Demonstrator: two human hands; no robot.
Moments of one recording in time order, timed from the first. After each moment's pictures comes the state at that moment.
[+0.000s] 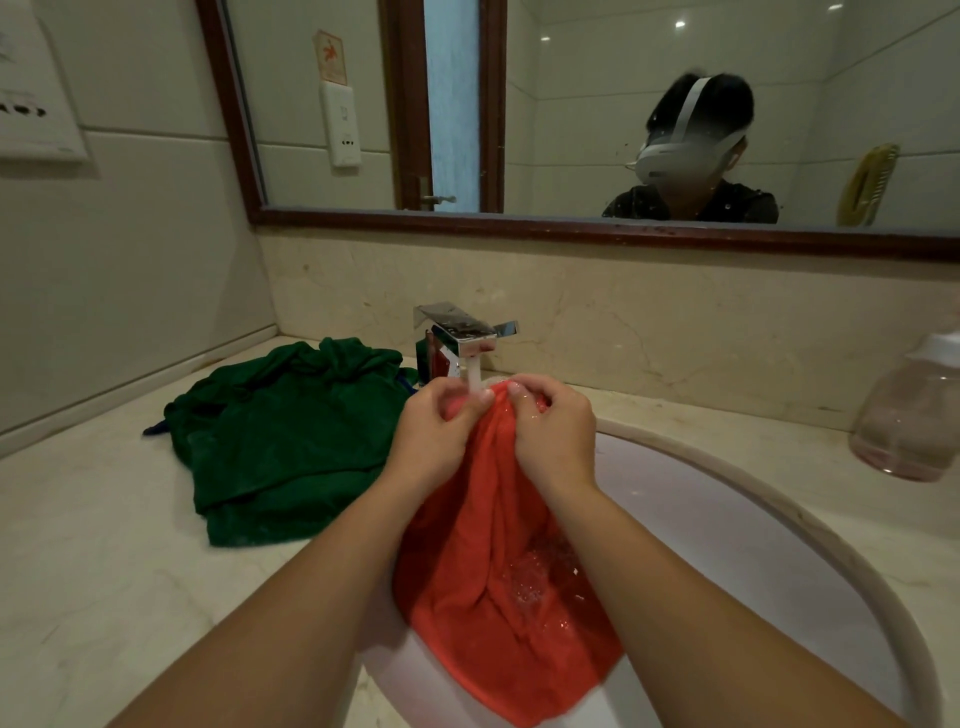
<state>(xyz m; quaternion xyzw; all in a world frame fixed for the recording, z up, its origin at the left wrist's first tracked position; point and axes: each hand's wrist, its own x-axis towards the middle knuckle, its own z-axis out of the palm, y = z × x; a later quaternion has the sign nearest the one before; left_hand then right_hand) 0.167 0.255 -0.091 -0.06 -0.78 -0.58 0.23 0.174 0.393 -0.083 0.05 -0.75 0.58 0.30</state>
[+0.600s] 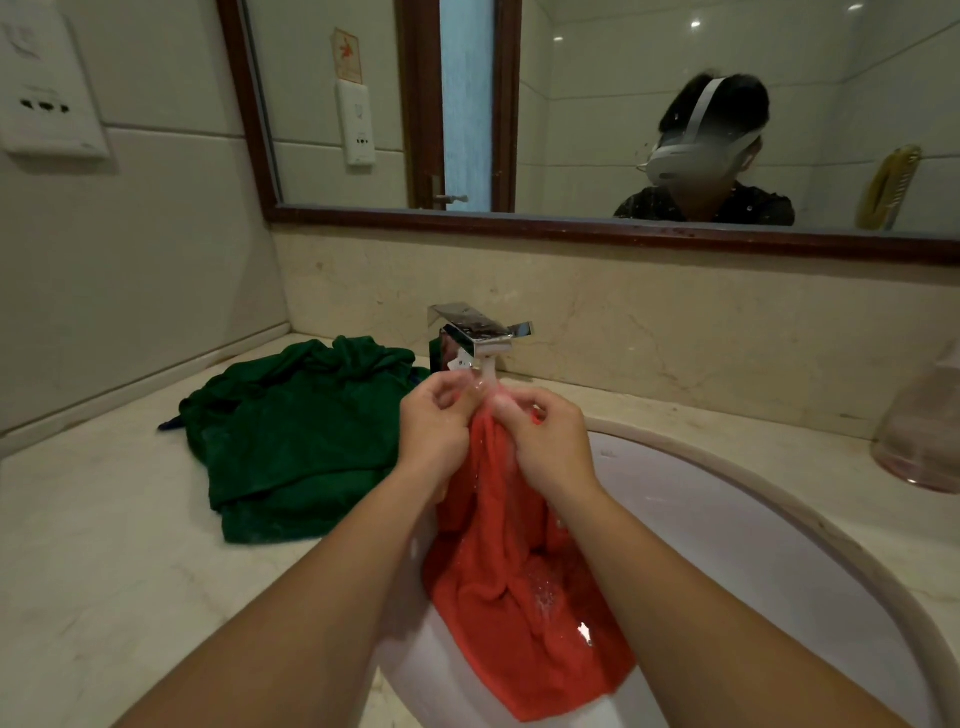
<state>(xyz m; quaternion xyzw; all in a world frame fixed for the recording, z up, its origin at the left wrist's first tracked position) 0.163 0.262 -0.086 0.00 -0.65 -0.73 0.23 0.165 0.382 -0.094 0.10 -0.73 0.64 0.20</state>
